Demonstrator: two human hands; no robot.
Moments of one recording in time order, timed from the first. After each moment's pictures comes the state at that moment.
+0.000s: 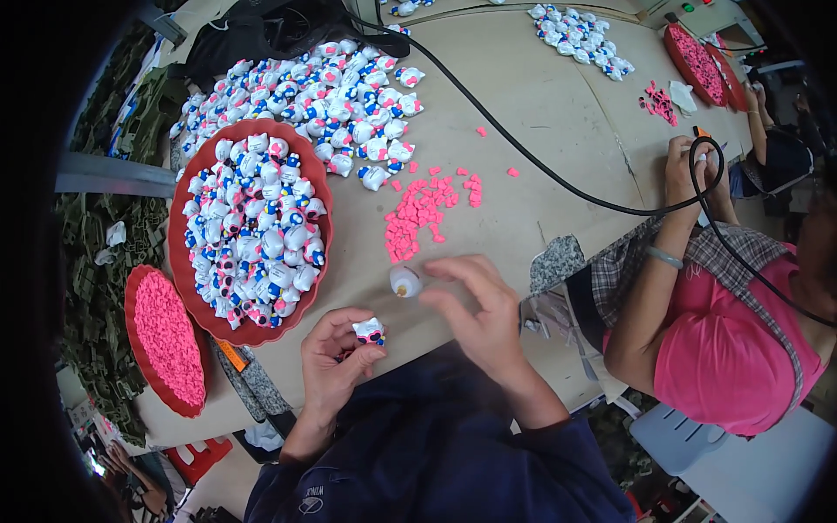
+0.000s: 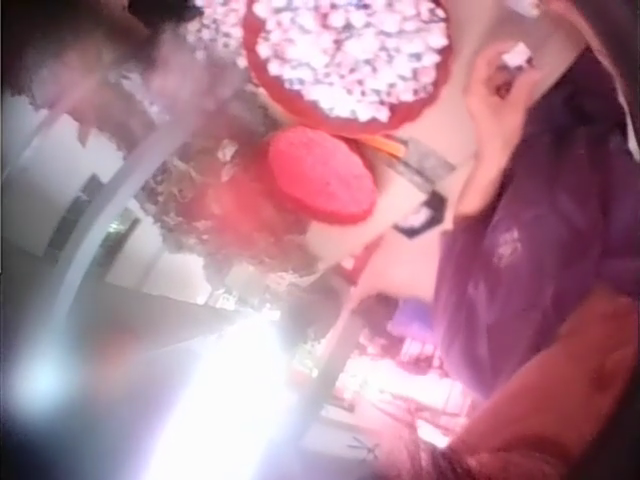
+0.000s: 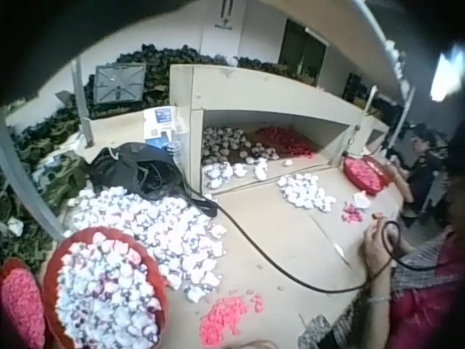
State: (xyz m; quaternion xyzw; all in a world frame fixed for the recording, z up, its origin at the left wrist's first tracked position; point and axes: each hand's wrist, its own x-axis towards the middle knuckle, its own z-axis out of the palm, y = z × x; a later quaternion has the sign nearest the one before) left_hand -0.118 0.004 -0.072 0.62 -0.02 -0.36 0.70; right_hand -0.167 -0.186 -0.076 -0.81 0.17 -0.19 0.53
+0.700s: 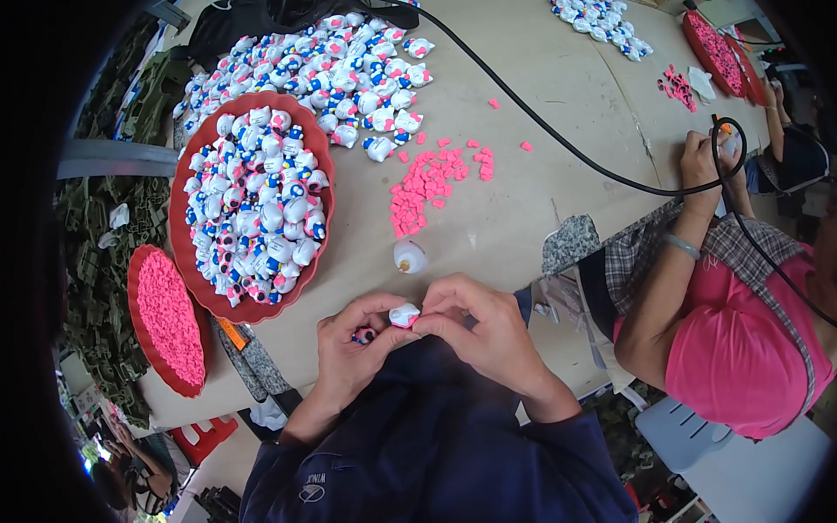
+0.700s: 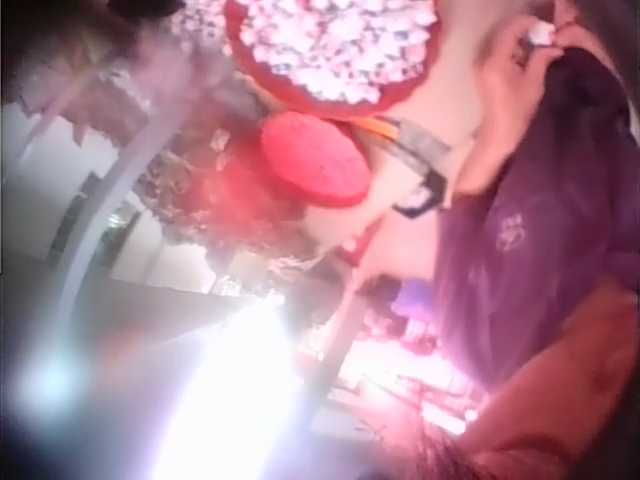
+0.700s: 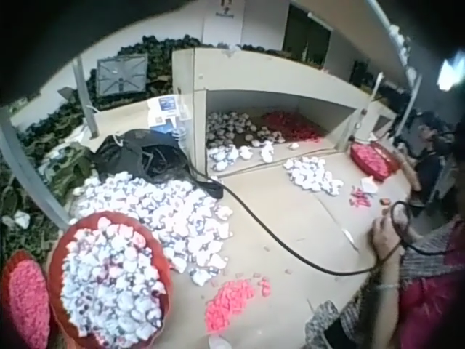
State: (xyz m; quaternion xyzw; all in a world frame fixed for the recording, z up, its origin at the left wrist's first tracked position) left_hand -0.127 -0.008 -0.079 0.76 -0.18 -0.25 0.57; right_hand -0.193 -0.180 -0.057 -0.73 0.16 0.00 0.66
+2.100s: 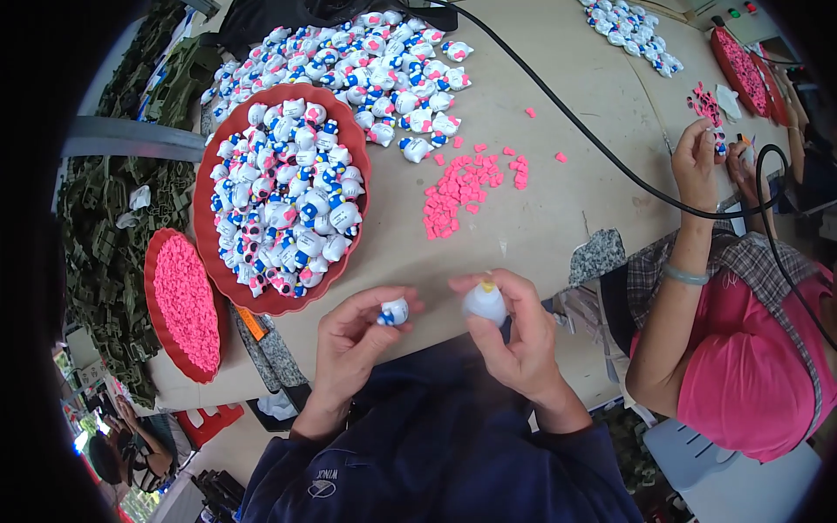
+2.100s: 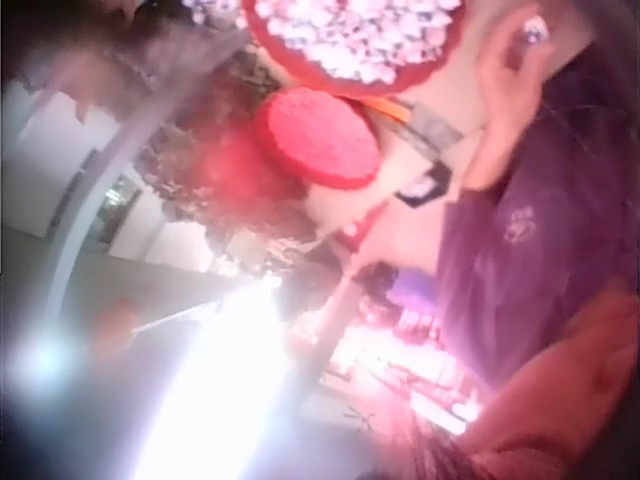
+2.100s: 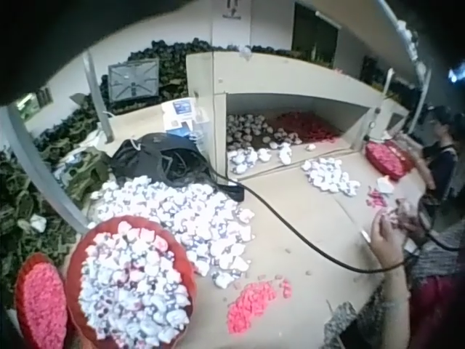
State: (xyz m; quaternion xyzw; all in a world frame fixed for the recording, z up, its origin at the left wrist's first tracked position) left_hand -0.116 0.012 -0.064 0.56 -0.06 -0.39 0.73; right_hand -0.199 -0.164 -0.066 -0.64 0.19 -0.19 0.72
